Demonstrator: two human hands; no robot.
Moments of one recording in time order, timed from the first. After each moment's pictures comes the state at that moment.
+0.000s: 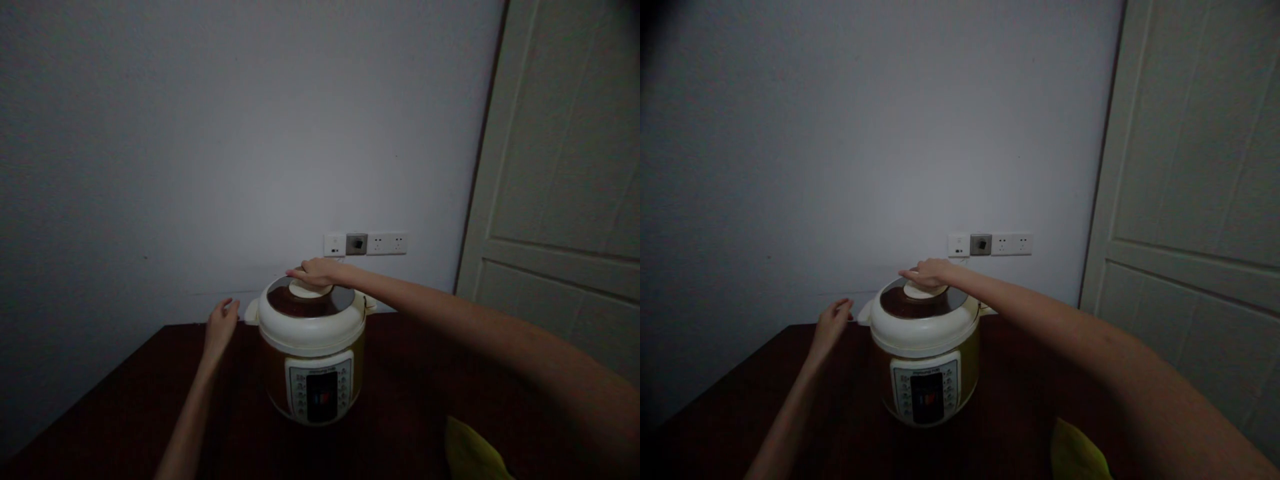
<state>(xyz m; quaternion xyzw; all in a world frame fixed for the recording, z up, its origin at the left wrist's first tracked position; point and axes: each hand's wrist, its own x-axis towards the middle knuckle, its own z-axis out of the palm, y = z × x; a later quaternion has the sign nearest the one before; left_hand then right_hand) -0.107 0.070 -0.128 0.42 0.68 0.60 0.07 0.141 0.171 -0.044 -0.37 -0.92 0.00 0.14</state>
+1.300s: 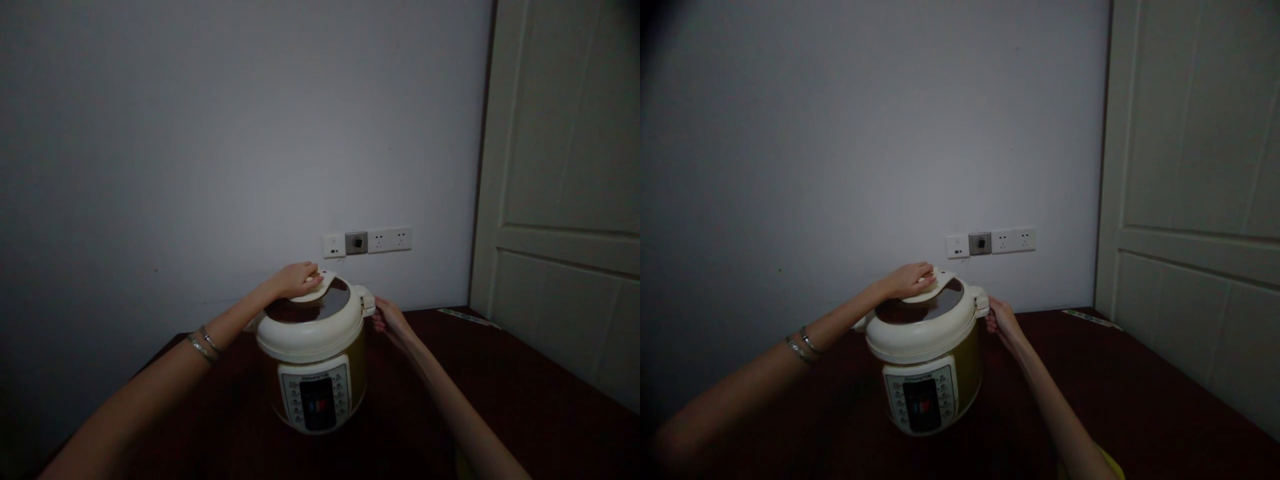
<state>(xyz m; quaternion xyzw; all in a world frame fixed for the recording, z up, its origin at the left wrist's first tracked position) 0.019 0.154 -0.045 0.87 0.43 0.01 -0.23 0.241 0.180 -0.211 -0.29 -0.41 0.67 0.54</state>
